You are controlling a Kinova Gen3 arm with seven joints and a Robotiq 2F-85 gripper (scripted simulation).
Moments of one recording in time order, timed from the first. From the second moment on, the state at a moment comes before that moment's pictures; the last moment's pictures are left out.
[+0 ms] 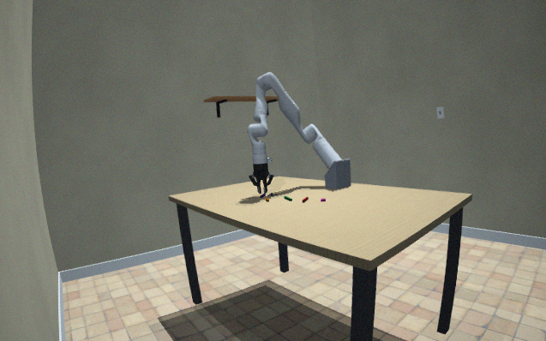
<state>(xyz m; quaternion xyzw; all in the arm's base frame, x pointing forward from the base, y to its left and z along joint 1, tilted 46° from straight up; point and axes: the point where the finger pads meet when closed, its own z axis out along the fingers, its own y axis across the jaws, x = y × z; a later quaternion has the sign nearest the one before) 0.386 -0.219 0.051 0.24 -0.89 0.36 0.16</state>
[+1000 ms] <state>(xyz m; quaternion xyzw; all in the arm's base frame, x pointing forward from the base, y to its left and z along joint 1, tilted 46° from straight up) 0.383 -0.231 0.040 0.24 -0.89 0.36 0.16</state>
